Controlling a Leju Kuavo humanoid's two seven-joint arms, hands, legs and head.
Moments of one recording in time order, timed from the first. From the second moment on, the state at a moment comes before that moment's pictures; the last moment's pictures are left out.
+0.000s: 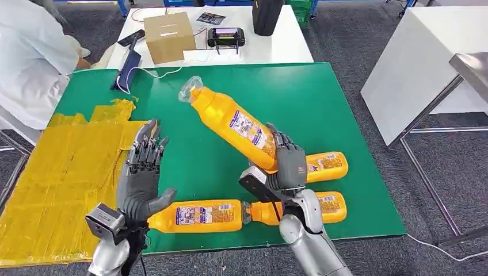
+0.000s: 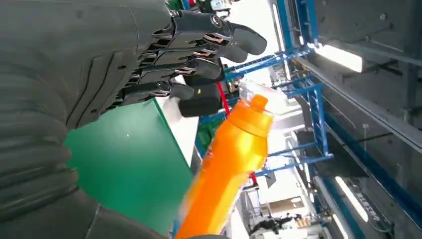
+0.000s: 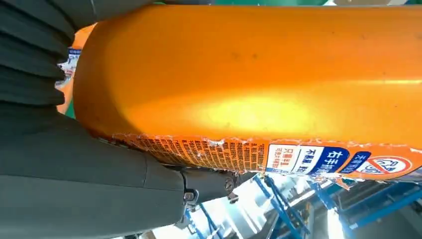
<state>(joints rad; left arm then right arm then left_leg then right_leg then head) -0.05 -0.05 -0.31 -1.68 -0.20 0.10 -0.48 -0.25 0.13 0.36 -1.20 0.87 -0.56 -0.13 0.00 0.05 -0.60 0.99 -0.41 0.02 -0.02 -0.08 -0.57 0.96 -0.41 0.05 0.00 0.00</state>
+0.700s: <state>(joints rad) -0.11 -0.05 -0.33 -1.61 -0.04 0.05 -0.40 -0.20 0.15 0.62 -1.28 0.85 -0.59 -0.28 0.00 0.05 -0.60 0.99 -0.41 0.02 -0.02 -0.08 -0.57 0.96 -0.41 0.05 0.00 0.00</state>
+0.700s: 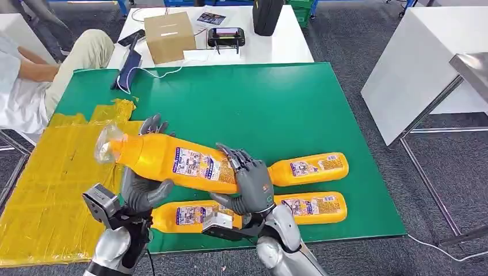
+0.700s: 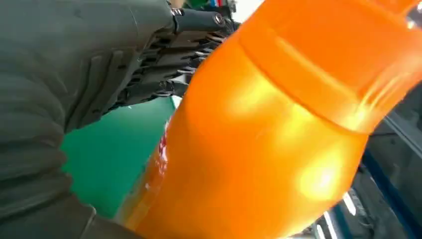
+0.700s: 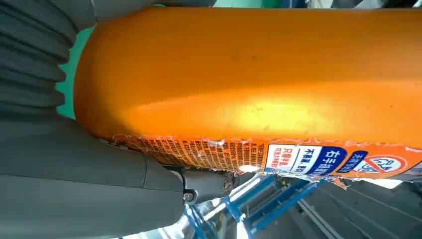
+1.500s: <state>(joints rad) -0.08 -0.05 -0.33 -1.61 0.05 0.05 -0.43 -0.25 0.16 0.72 -1.18 0.82 -0.49 -0.20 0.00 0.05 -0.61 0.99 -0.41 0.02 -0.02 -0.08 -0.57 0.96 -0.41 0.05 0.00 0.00</state>
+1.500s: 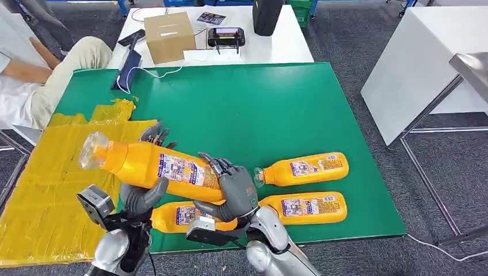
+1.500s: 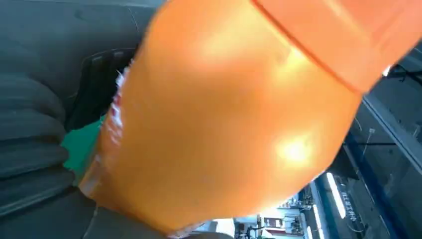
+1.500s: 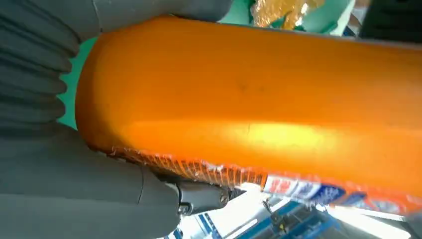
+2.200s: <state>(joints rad) -0.07 -0.05 -0.35 -1.63 -0.01 0.13 -0.47 -0.16 0.13 0.69 -1.31 0.61 -0.50 -0.31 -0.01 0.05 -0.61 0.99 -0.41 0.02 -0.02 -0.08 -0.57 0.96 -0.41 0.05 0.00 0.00</state>
